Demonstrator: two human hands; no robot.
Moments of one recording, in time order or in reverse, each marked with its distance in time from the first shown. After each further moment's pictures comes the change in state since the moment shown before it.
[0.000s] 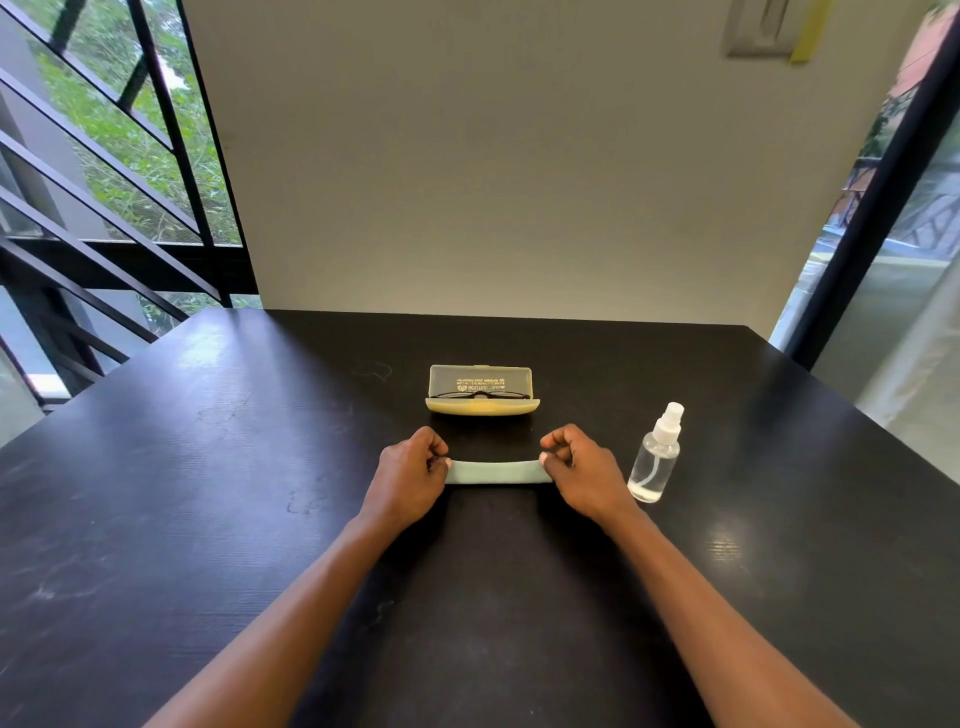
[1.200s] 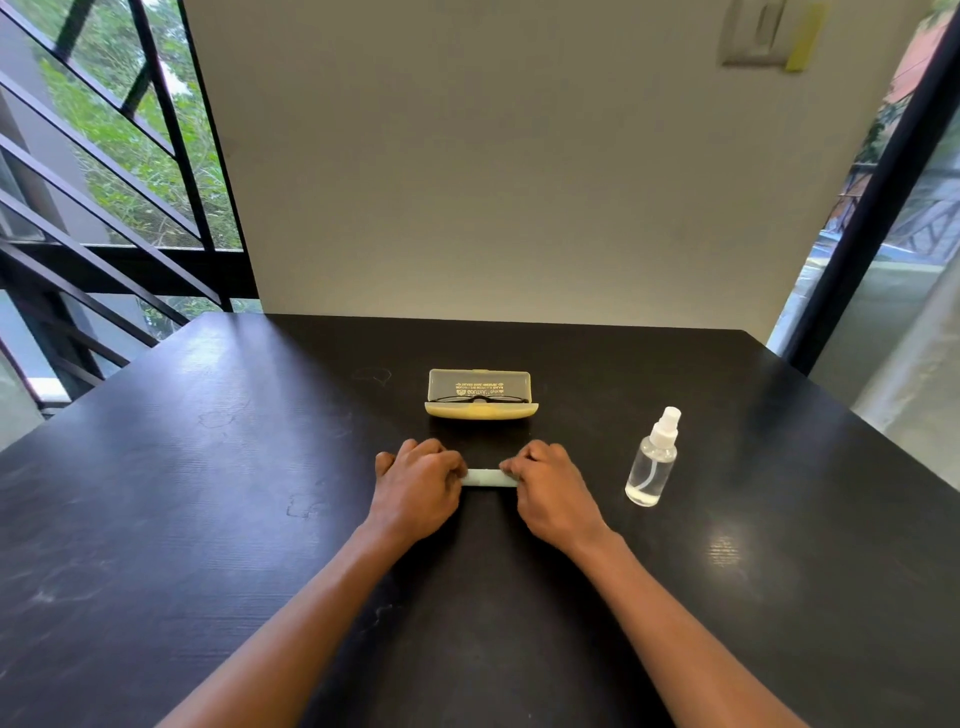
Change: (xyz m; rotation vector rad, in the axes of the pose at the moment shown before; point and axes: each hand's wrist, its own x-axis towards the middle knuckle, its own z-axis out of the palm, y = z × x) left_hand -0.004 0.002 0.010 0.360 -0.014 0.181; right_hand -0.013 -0.019 0.026 -0.480 -0.032 -0.294
